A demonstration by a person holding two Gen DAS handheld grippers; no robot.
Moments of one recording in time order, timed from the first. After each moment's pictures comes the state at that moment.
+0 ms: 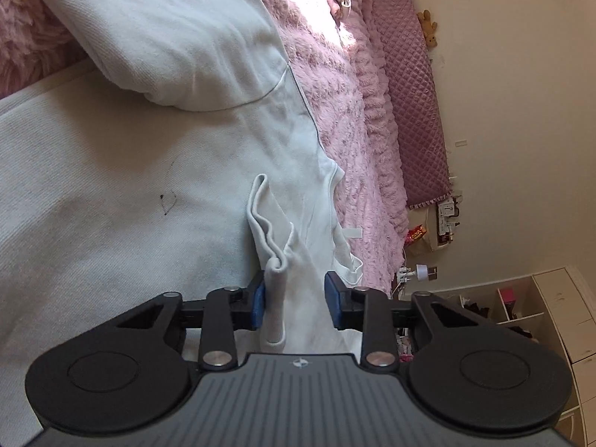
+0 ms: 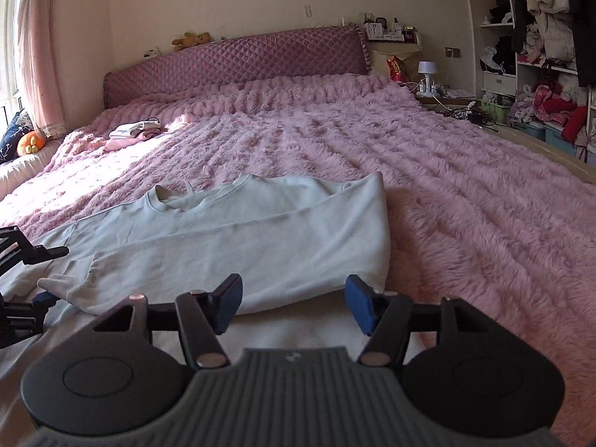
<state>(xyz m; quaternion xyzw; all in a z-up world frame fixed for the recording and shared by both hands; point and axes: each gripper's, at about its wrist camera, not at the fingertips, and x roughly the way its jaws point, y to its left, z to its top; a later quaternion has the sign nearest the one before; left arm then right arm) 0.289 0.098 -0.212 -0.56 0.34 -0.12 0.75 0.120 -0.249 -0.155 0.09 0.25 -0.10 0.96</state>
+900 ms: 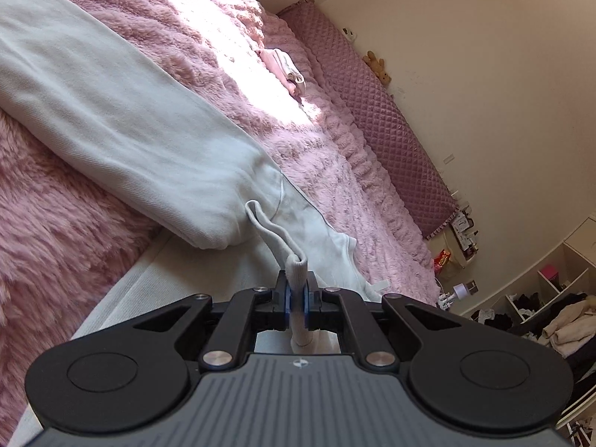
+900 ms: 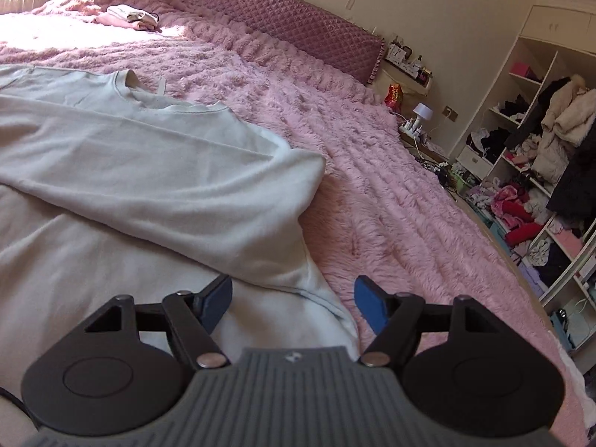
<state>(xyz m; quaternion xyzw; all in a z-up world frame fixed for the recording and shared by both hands) 0.241 0.134 -0.189 -0.43 0.23 -0.08 0.87 0.155 -0.207 -0.197 -0.20 0.32 -0.17 0.91</state>
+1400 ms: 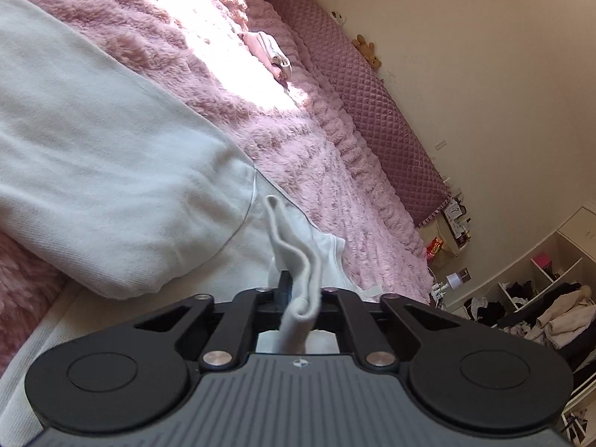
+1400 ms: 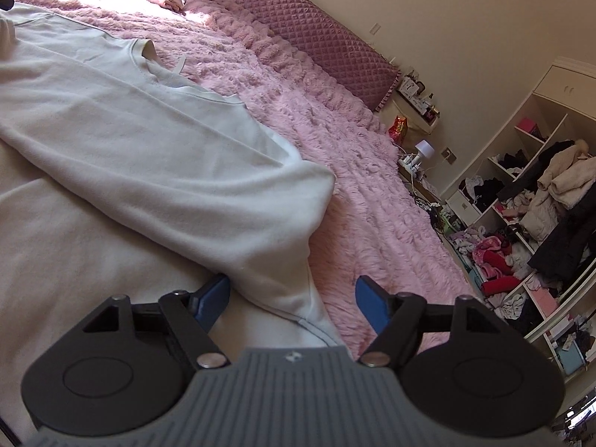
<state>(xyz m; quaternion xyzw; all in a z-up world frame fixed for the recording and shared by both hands) 0.291 0.118 -0.182 -0.42 0.23 -0.11 0.87 0.173 -0.202 -0.211 -0.28 0.30 -0.17 0.90</state>
